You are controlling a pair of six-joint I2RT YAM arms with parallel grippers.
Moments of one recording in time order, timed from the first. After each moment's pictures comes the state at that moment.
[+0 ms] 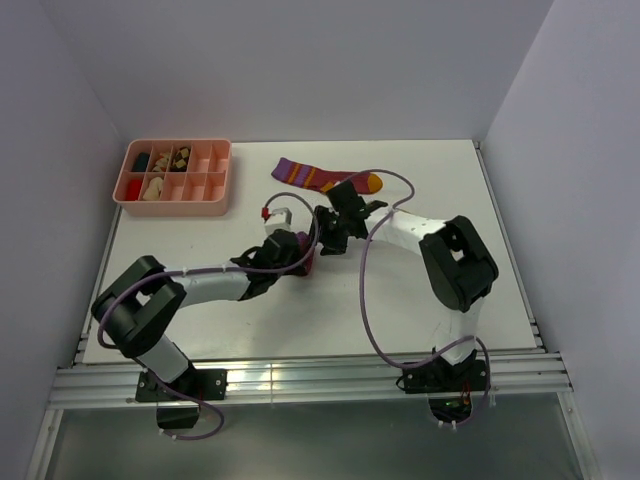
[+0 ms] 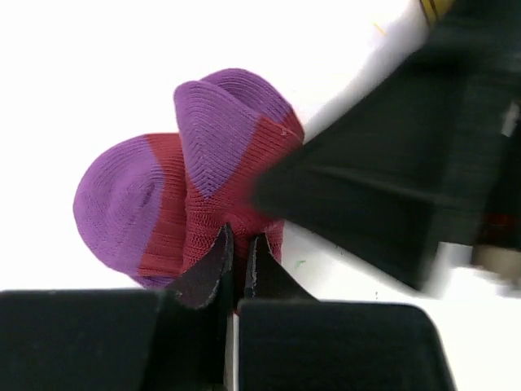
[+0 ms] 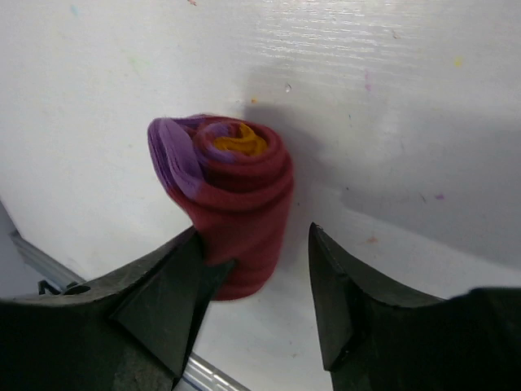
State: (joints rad) left arm -0.82 1.63 0.77 0.21 -0.34 -0.74; right arm 0.58 1.89 1.24 -0.34 -0.24 0.78
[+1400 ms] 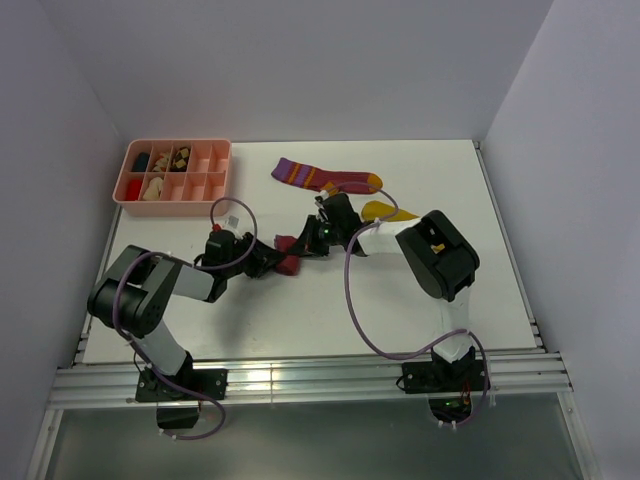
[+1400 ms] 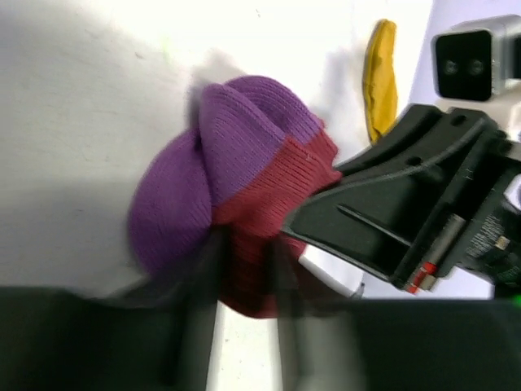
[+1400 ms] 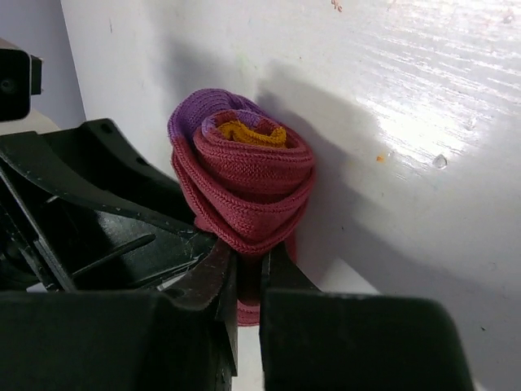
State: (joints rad) left arm -0.37 1.69 0.45 0.72 0.37 -1.15; right arm 0.60 2.00 1.08 0.23 -0.49 0.86
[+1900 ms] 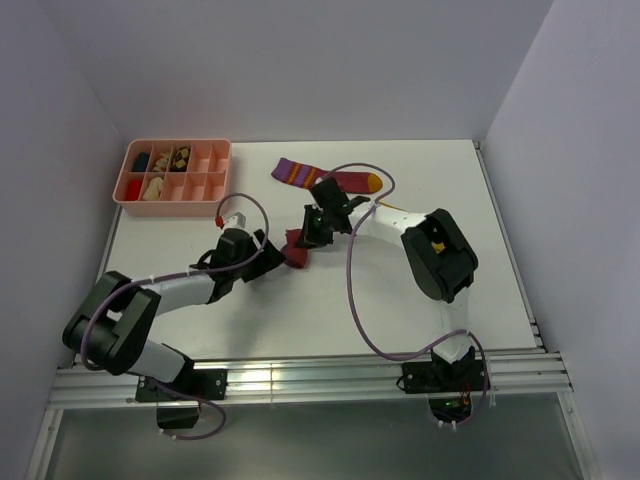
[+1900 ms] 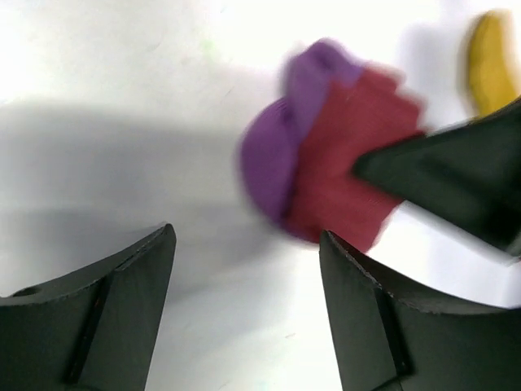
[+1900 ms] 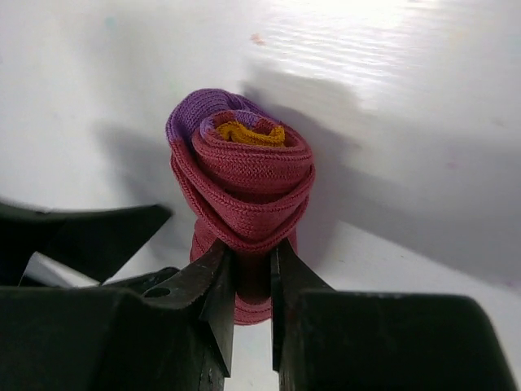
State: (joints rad) left arm -0.48 1.48 0.53 0.32 0.05 -0.91; right arm 0.62 2.00 1.34 -0.28 -0.26 0.72
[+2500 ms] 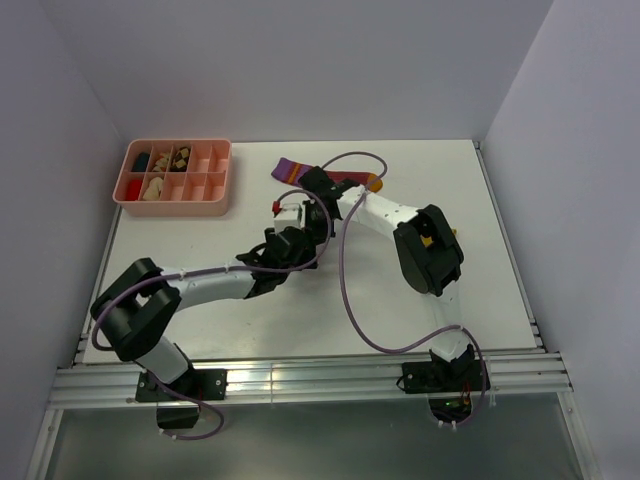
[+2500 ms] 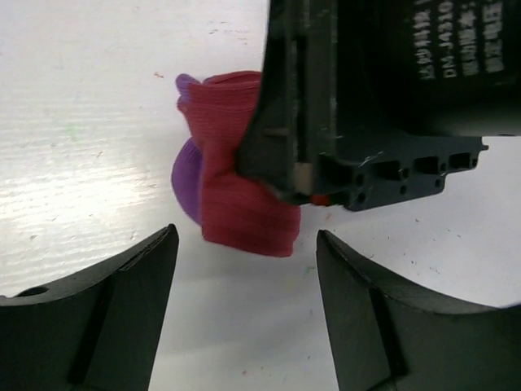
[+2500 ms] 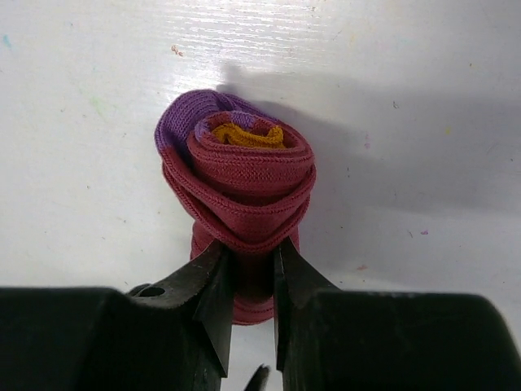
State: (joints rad) left arm -0.85 1.56 0.82 0.10 -0.45 -0.63; right arm 0.65 2.10 1.64 -0.70 -0.06 0.67
